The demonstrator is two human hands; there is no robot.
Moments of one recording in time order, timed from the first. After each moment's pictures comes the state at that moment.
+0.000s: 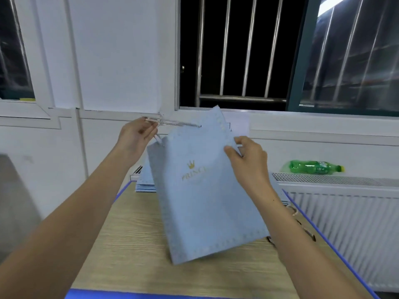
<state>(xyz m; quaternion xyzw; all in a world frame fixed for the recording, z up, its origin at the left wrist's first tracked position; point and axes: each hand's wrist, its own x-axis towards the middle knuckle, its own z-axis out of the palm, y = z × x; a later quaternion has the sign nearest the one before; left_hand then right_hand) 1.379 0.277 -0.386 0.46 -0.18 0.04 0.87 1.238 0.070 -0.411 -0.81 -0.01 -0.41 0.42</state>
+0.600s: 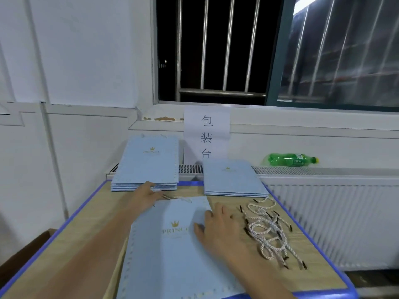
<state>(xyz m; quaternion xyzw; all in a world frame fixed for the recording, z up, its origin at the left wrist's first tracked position) 1.405 0.221 -0.545 0.90 -0.13 -0.01 0.43 1.247 0.058 -0.569 -0.98 0.12 -0.18 0.02</state>
